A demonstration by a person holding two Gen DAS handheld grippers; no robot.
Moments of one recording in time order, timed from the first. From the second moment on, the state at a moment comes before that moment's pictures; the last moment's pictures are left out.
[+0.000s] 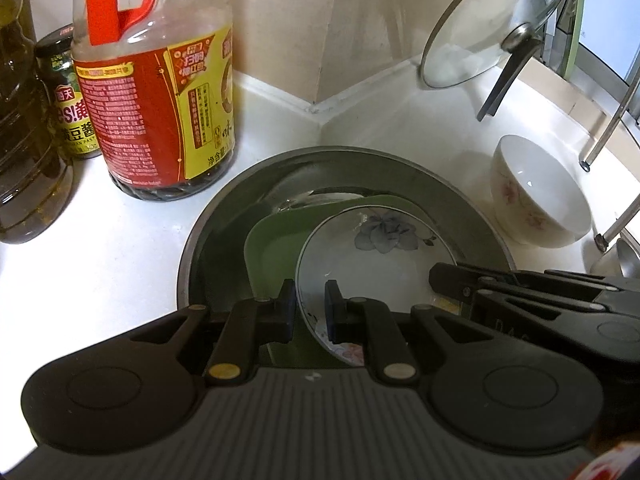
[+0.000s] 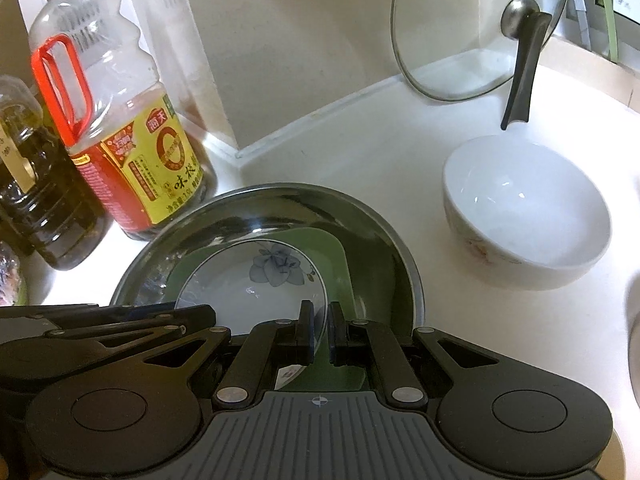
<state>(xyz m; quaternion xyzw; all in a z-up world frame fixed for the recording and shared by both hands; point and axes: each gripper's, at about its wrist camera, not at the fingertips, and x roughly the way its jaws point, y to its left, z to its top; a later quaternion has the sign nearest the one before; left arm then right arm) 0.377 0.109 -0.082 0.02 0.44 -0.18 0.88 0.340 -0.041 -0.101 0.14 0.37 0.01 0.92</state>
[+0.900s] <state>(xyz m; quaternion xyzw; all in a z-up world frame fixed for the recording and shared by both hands) 0.362 0.114 -0.058 0.03 0.42 -0.17 0.89 0.324 -0.052 -0.085 0.16 0.35 0.04 0.92</state>
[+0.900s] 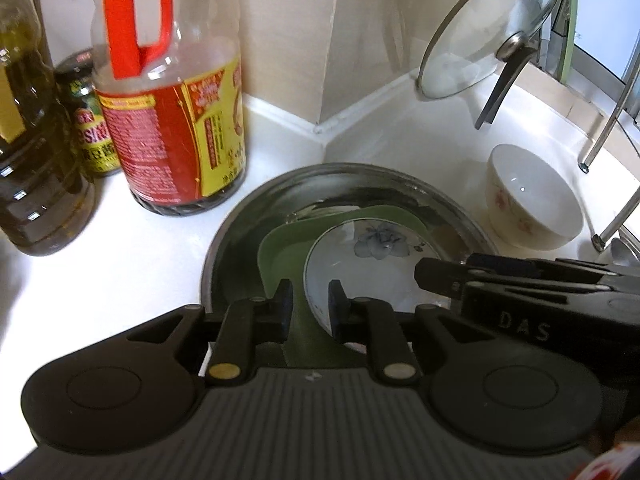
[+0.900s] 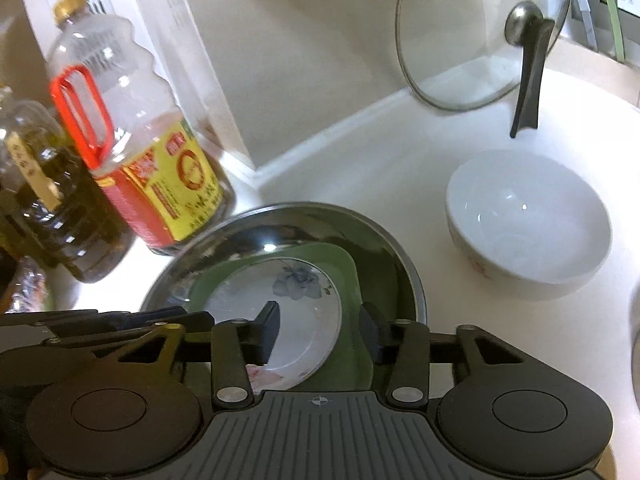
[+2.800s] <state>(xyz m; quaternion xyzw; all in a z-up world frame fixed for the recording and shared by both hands) 0.097 0.068 -0.009 0.03 0.41 -0.08 0.91 0.073 -0.141 -0.059 0.12 0.33 0.15 0.93</state>
